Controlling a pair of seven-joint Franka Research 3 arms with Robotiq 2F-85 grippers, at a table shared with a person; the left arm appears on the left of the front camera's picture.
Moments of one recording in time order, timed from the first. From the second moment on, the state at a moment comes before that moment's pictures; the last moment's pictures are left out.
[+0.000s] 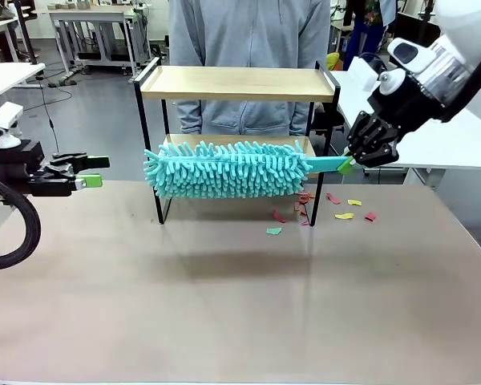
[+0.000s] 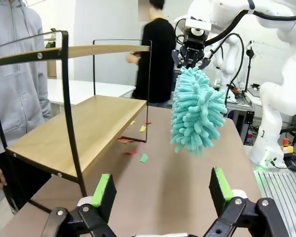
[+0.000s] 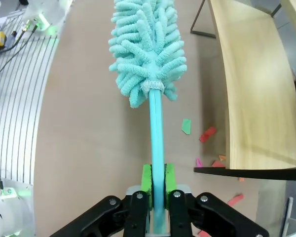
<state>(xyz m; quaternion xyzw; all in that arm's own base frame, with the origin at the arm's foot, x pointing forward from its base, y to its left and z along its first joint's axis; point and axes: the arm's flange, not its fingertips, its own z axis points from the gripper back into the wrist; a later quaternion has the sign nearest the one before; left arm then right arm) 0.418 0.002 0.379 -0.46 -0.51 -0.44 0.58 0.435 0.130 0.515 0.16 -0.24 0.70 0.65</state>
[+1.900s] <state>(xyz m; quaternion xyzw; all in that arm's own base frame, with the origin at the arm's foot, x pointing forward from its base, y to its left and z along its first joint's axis) 0.429 -0.144 0.368 -0.50 -0.49 -0.50 0.51 0.448 0.139 0.489 0.18 -0.25 0.71 0.64</state>
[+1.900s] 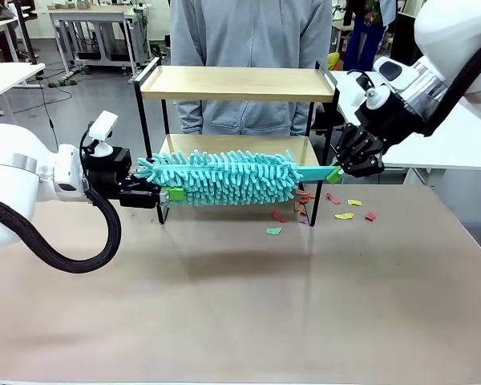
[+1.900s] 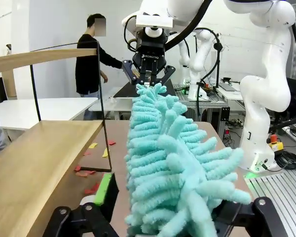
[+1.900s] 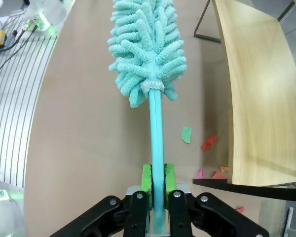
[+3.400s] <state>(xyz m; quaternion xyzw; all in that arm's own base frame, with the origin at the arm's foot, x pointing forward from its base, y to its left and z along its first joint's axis) 0.429 -0.145 0.366 -0.51 -0.49 -0.50 0.50 0.447 0.138 0.490 0.18 -0.25 0.71 0.64</state>
